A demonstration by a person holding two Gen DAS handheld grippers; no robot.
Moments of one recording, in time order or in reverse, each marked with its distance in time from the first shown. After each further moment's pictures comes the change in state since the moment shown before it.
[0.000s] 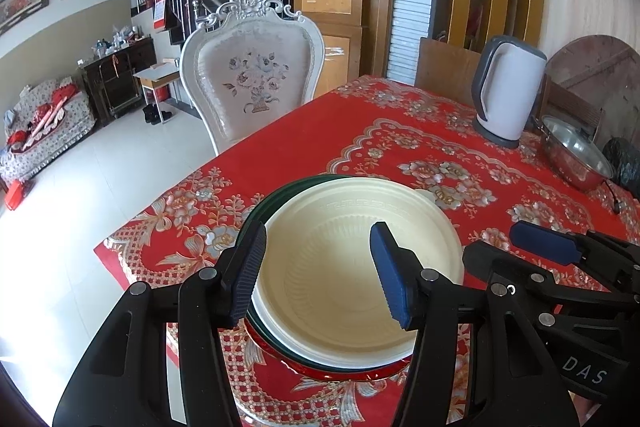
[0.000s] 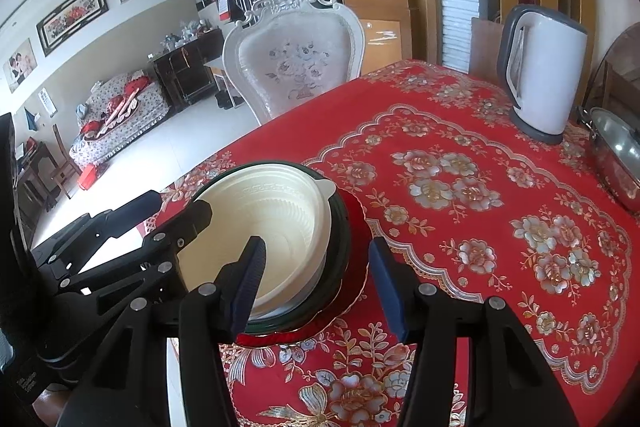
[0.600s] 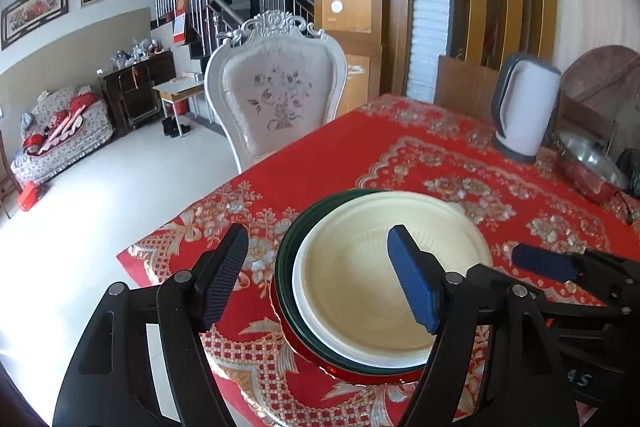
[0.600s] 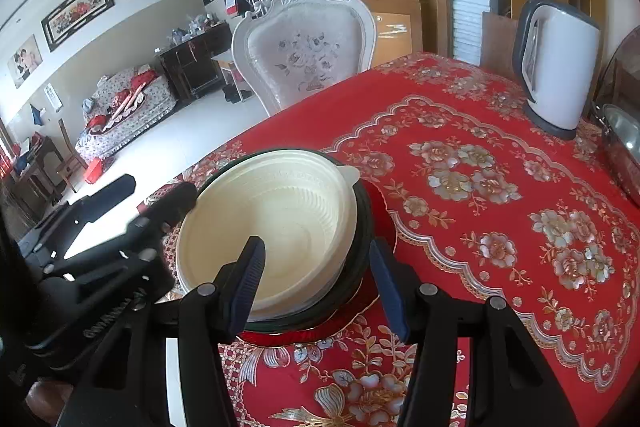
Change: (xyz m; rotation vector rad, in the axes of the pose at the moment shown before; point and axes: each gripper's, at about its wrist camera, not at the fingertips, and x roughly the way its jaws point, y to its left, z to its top) left arm -0.011 0.021 -0.004 -0.022 -0.077 0.053; right arm 0.015 0.011 -0.006 -0.008 0.018 0.024
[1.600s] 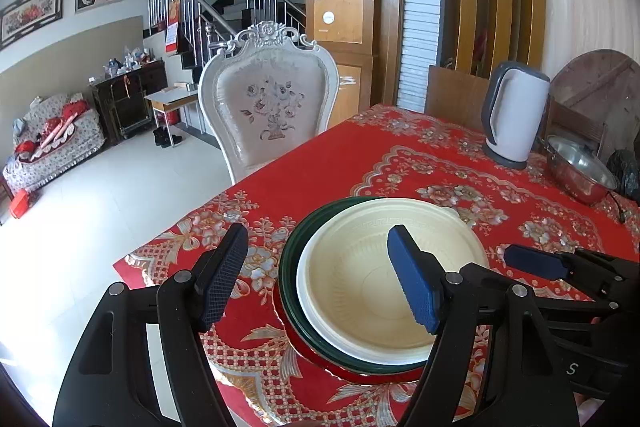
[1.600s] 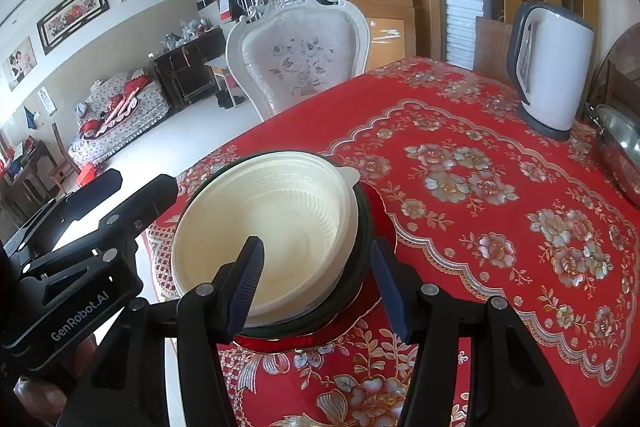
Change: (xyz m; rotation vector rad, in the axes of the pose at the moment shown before) left arm -0.006 0.007 -0.003 0.012 -0.038 -0.030; right arm 0.001 0.005 -0.003 0.006 -0.029 -0.032
